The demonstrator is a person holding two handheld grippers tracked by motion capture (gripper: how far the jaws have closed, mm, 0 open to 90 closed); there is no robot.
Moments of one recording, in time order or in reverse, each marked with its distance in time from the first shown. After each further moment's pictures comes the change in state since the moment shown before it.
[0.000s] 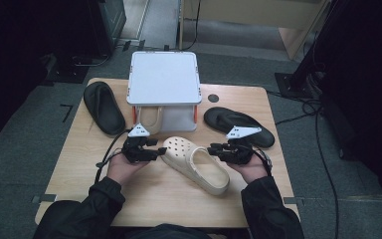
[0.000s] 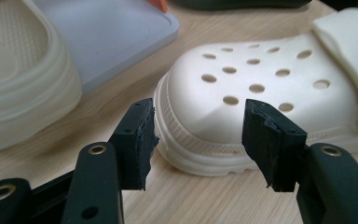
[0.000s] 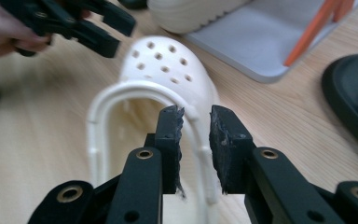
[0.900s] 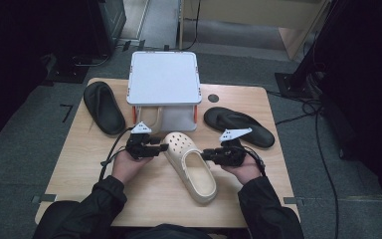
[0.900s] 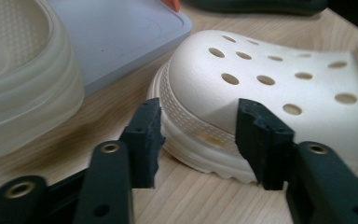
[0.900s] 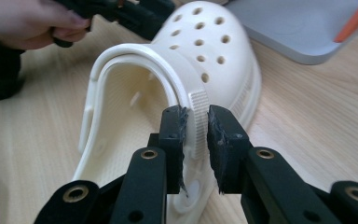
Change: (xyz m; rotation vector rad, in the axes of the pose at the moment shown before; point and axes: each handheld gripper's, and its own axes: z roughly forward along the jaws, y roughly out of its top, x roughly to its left) left arm 0.018 0.002 0.021 -0.035 -0.035 -0.065; right arm 0.004 -0.006 0.022 0.045 0.126 0.031
